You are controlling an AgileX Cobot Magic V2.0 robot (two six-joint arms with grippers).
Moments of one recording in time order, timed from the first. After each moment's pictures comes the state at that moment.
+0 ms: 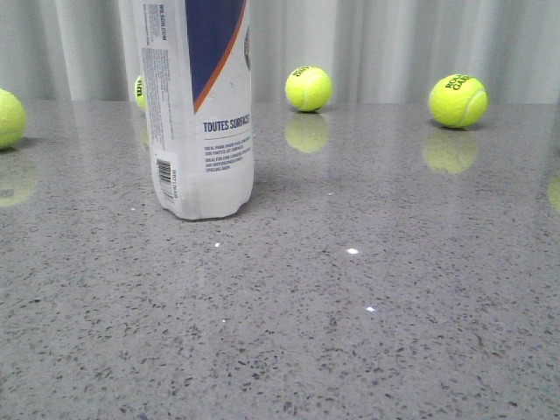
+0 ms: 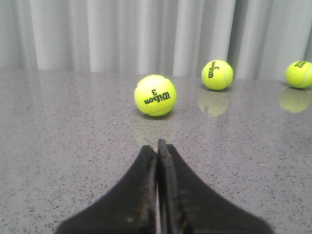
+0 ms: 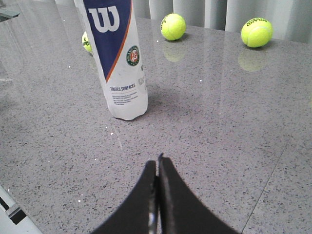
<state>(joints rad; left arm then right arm) -0.04 0.00 0.00 -0.02 0.10 -0.02 0.63 0.24 -0.50 0.06 0.56 0.05</state>
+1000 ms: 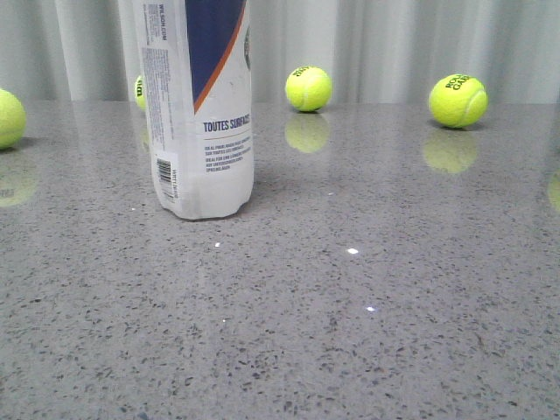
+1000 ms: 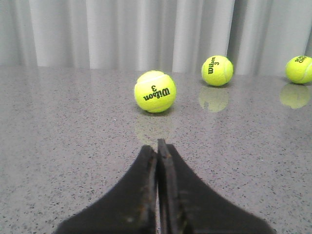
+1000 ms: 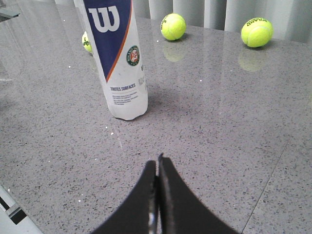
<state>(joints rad) -0.04 0.00 0.00 -0.02 0.11 -0.02 0.63 0.24 -0.50 0.06 0.56 0.05</state>
